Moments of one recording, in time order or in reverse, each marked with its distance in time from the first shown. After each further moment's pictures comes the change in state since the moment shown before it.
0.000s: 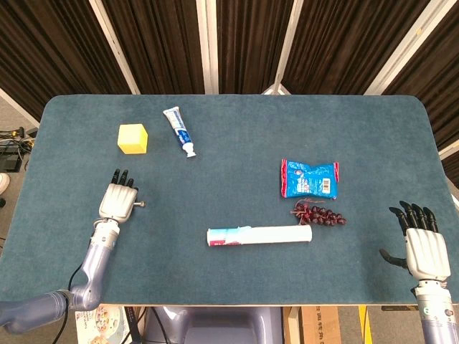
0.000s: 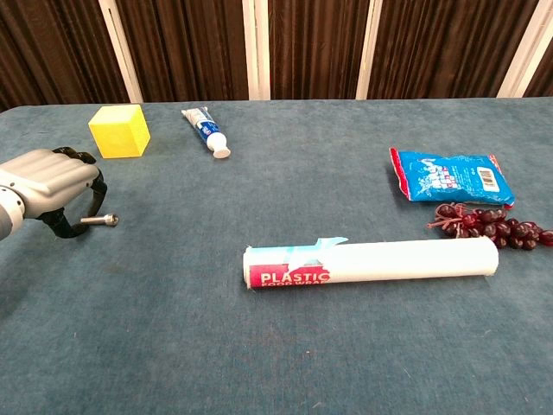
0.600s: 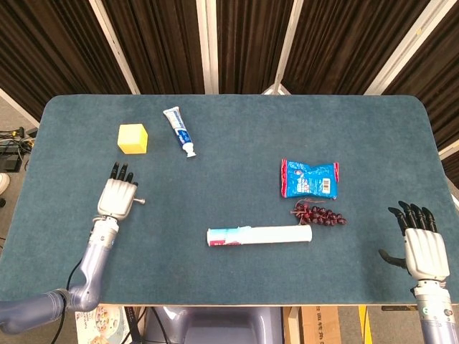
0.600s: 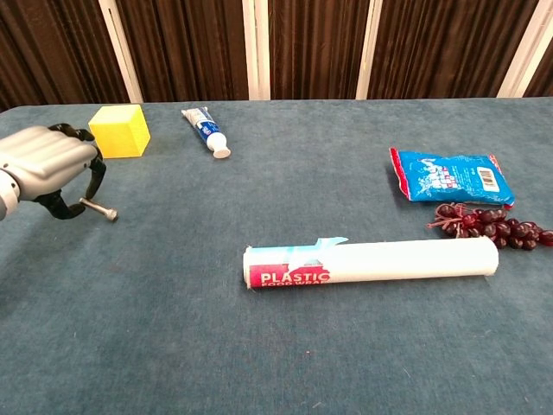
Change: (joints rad) left arm -0.003 0.039 -0.009 -0.063 0.055 0.079 0.052; right arm 0.002 -0.001 -0.004 -0.002 -0.005 -0.004 0.002
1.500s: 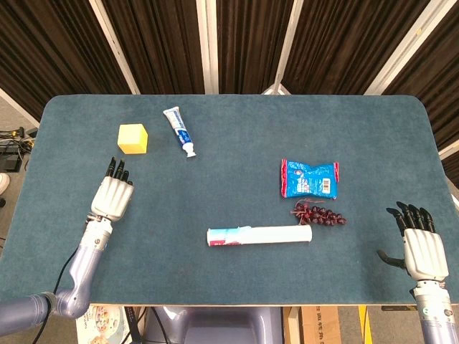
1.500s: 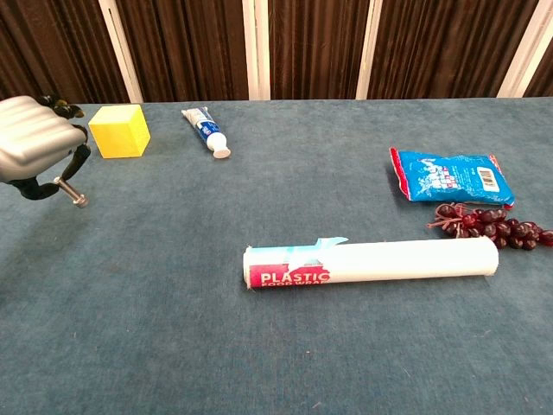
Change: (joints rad) left arm -0.009 0.125 0.037 -0.183 -0.015 0.039 0.260; right arm 0.001 0.009 -0.003 -0.007 -0.002 -0.010 0.026
